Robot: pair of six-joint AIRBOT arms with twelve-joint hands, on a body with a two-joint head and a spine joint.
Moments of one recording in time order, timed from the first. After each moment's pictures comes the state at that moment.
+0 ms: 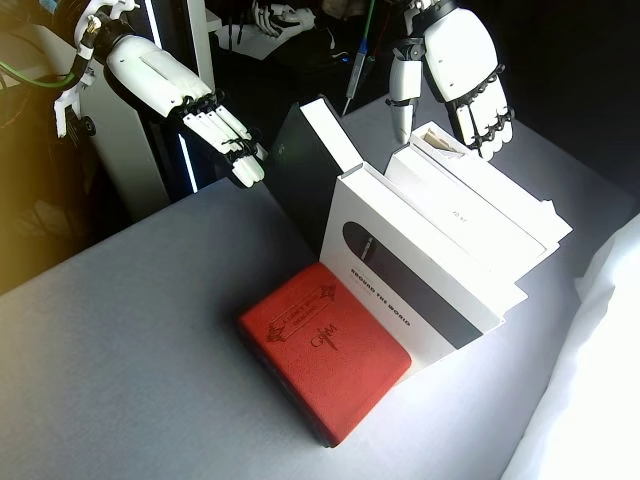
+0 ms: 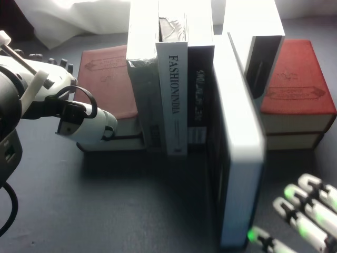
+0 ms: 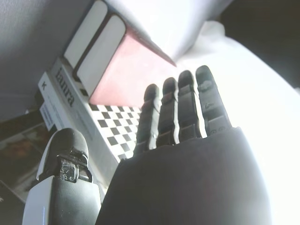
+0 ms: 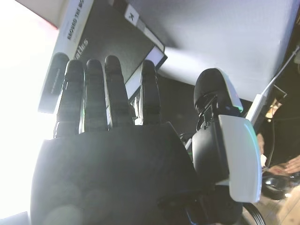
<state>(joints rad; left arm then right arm) -0.21 -0.86 0.51 1.06 1.24 -0.16 -0.75 -1.01 0.05 0.82 1.49 -2.47</state>
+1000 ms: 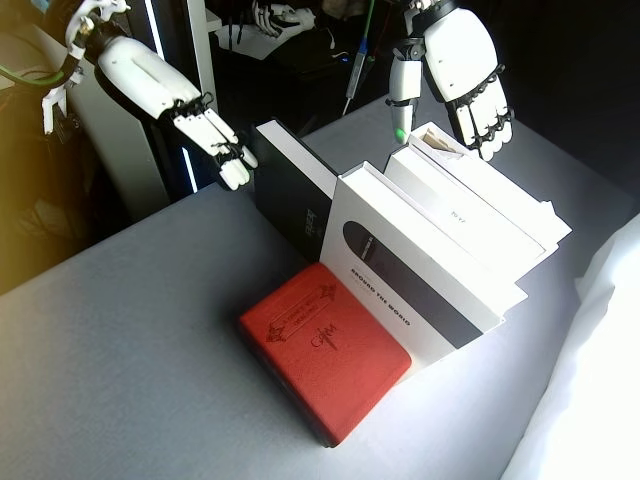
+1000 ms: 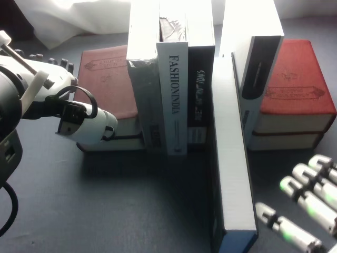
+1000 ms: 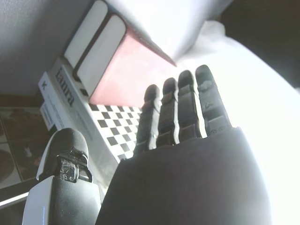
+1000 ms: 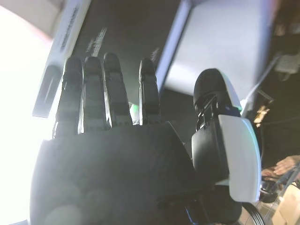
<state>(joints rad) -0.21 -0.86 0.51 1.06 1.24 -0.16 -0.73 -0.95 0.04 0.76 1.53 -2.48</state>
